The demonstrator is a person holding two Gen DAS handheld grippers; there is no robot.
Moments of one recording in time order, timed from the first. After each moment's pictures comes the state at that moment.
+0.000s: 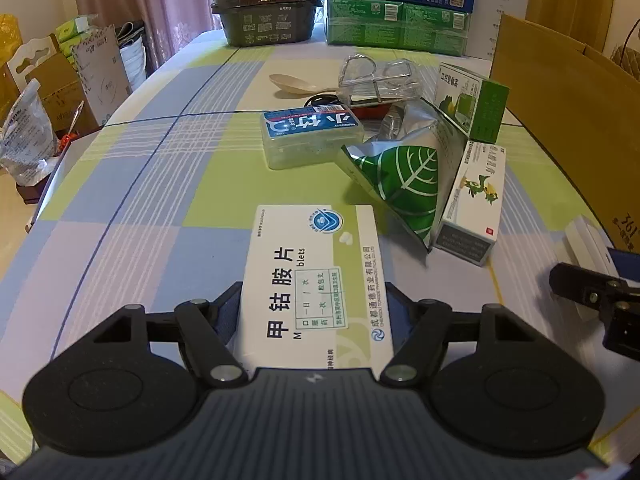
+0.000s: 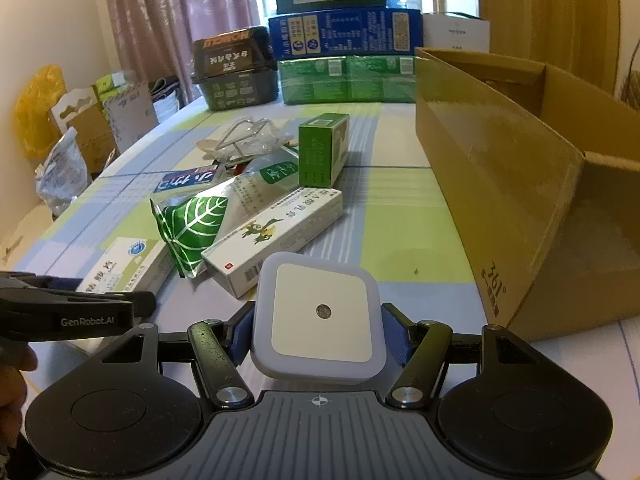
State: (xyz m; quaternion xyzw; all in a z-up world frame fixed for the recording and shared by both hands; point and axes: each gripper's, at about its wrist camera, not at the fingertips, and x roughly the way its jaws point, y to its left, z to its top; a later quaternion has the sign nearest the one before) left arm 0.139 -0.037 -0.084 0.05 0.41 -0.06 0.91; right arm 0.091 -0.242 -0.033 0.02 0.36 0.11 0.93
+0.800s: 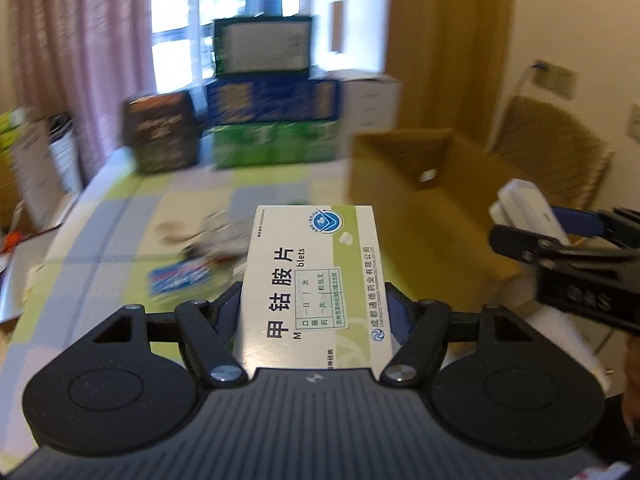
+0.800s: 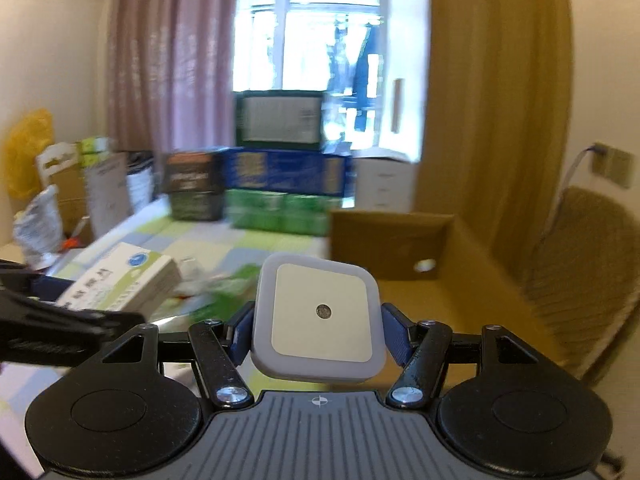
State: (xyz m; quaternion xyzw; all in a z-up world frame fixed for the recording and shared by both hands) left arm 0.100 -0.141 0.054 0.05 0.31 -0.20 0.93; right arm 0.063 -0.327 0.095 -0.04 0.23 0.05 0.97
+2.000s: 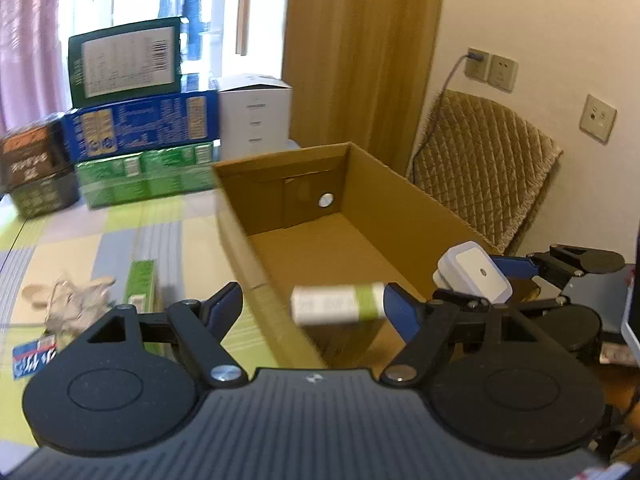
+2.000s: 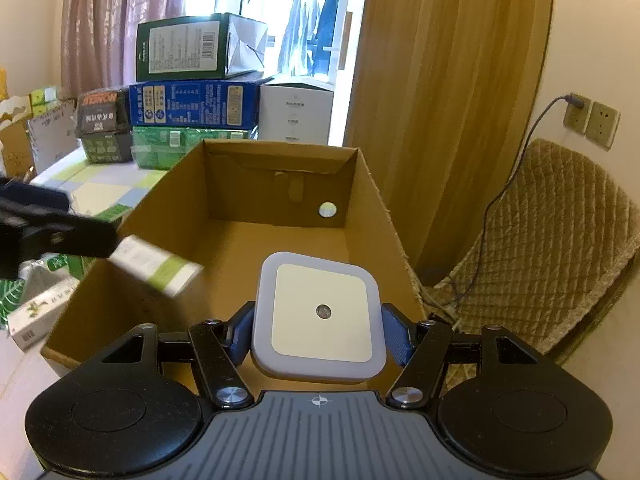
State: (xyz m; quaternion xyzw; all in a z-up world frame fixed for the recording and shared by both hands) left arm 0.162 -0.261 0.041 0.05 0.31 -0.28 0.91; right arm 0.138 -0.451 0.047 -0.06 0.31 0.02 0.95
